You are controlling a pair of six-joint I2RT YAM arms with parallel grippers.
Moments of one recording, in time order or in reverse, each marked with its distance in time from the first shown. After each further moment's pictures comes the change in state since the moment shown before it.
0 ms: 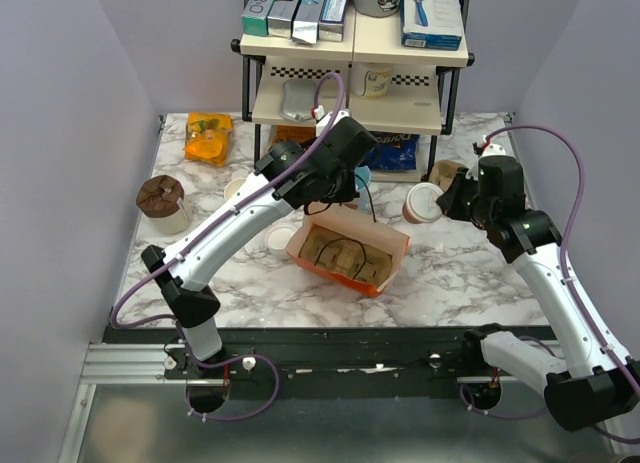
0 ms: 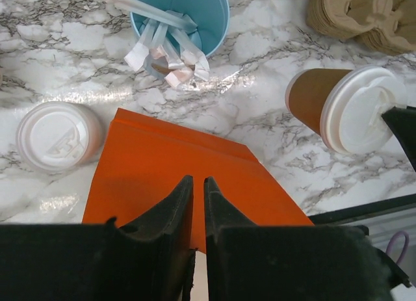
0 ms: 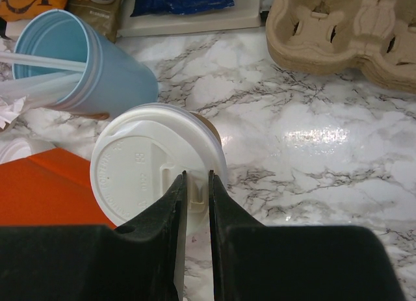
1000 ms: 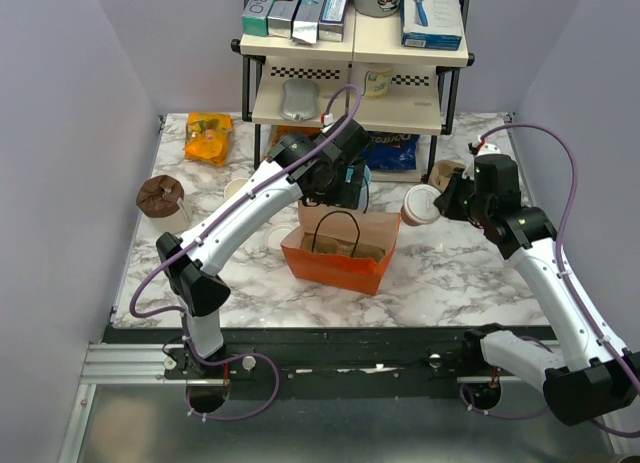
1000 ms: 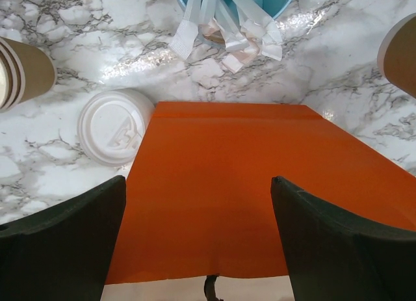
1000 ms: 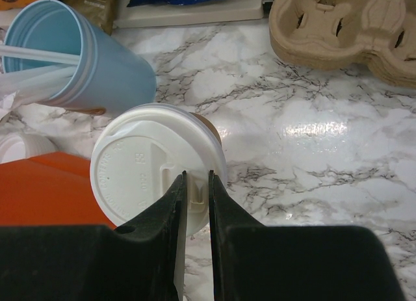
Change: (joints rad) left arm 0.095 0.077 -0.012 -0.104 0.097 0.233; right arm 0.000 0.028 -0.001 0.000 -0.013 -0.006
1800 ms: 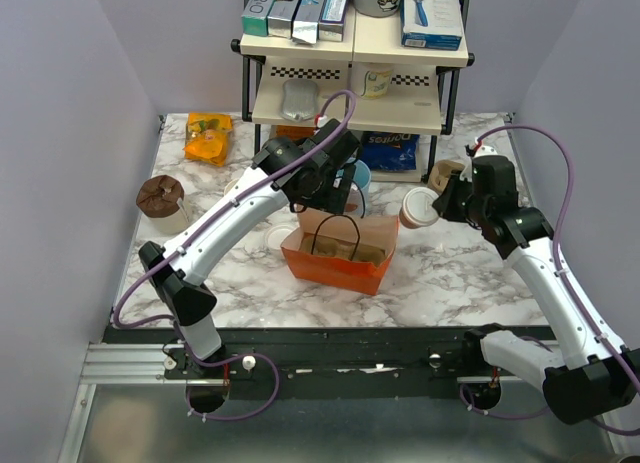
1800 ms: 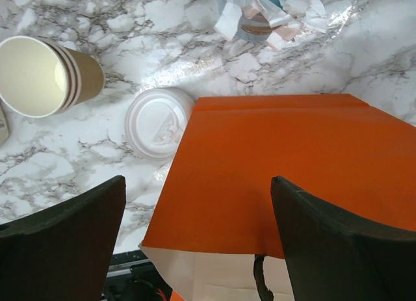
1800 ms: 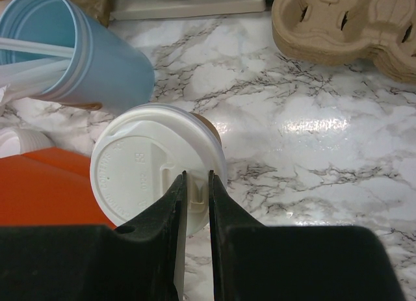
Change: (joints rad) left arm -0.001 -0.096 -0.084 -0.006 -0.075 0.125; right arm 0.000 0.010 -0.016 0.008 -0.011 -0.006
